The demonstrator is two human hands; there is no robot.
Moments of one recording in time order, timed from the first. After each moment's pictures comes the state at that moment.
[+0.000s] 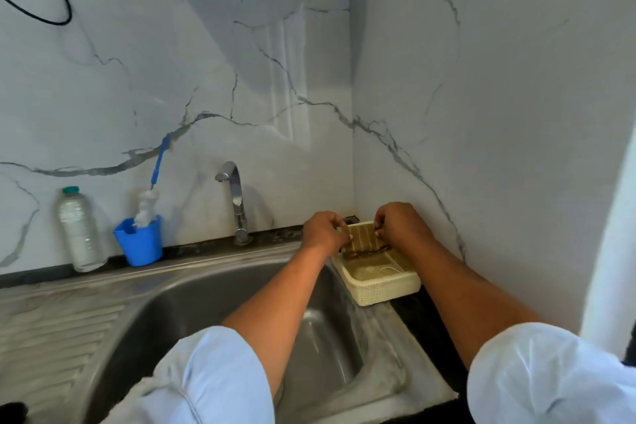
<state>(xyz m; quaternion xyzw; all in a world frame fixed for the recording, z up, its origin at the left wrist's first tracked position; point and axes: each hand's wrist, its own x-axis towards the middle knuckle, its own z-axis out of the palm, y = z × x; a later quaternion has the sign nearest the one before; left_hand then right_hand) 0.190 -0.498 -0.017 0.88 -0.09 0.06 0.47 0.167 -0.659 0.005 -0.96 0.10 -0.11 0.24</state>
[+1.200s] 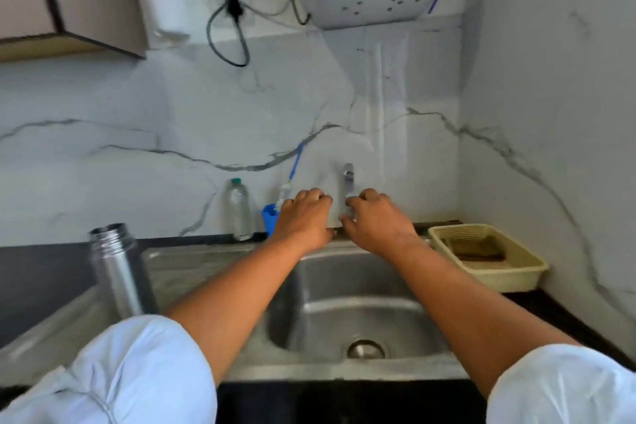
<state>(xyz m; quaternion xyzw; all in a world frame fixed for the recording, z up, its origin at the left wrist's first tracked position) 0.062 -0.275 0.052 0.97 -0.08 0.23 -0.03 0.073 -0.431 0.040 -0.95 -0.18 -0.25 0.11</state>
